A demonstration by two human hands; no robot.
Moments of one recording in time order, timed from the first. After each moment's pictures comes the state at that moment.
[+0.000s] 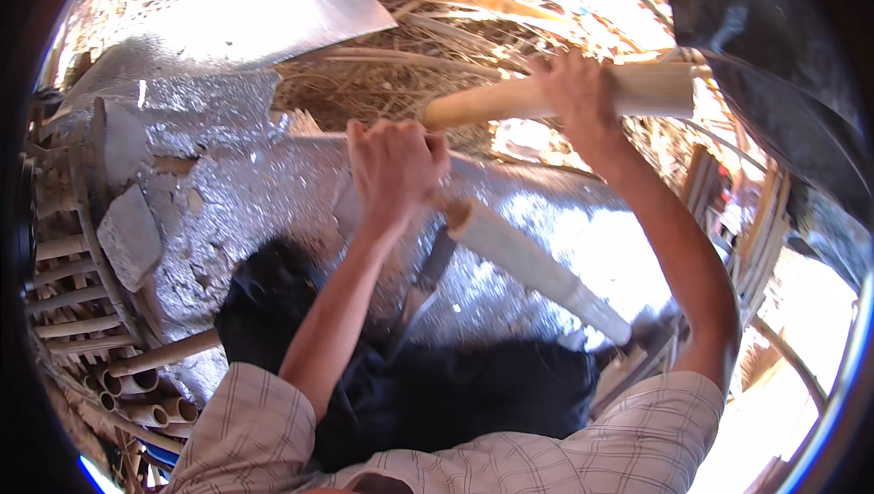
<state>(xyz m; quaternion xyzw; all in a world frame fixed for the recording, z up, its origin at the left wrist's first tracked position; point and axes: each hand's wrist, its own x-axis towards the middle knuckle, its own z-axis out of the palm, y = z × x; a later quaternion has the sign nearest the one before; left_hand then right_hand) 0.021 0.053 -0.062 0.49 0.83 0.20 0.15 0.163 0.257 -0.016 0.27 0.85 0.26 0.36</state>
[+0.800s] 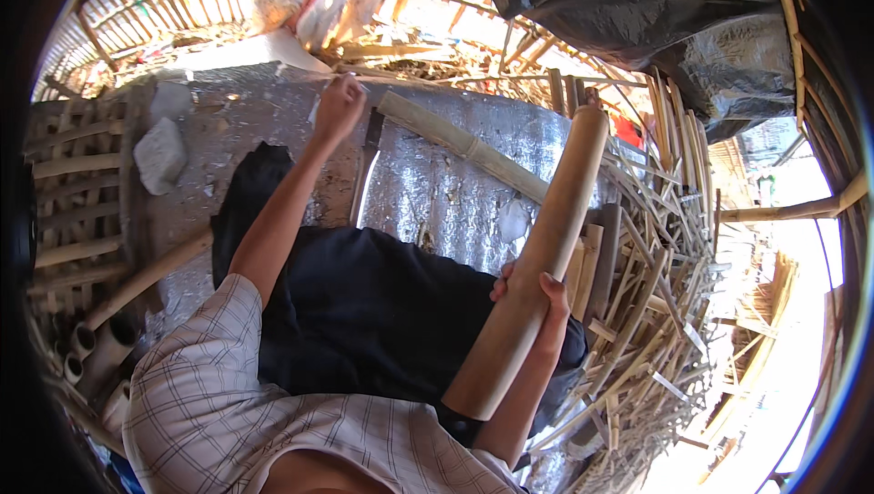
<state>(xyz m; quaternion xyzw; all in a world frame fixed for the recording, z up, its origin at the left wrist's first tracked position) 0.032 -0.043 -0.019 0.51 0.65 0.52 0.22 0.395 -0.264 0.222 0.49 0.26 -0.68 -0.47</state>
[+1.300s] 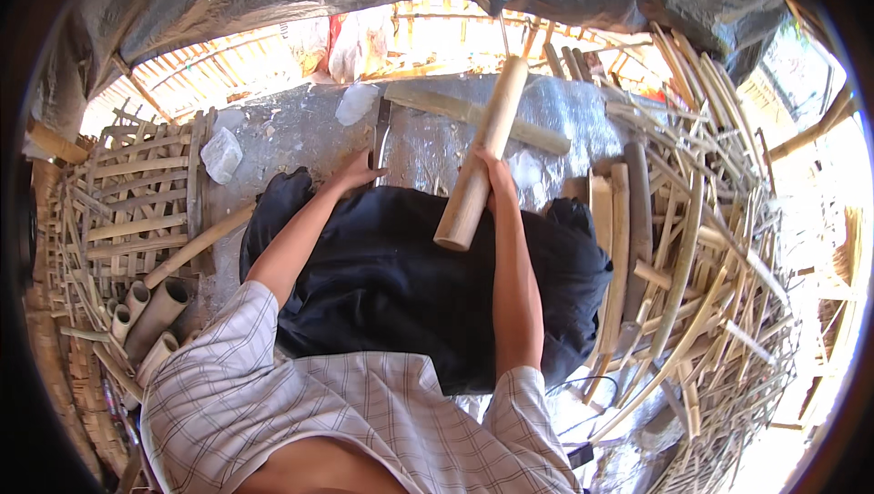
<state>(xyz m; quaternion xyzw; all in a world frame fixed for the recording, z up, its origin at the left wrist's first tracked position) 0.078 -0.180 -0.038 0.69 0.65 0.19 0.26 0.426 -0.172 0.043 0.51 0.31 -0.68 -0.43</state>
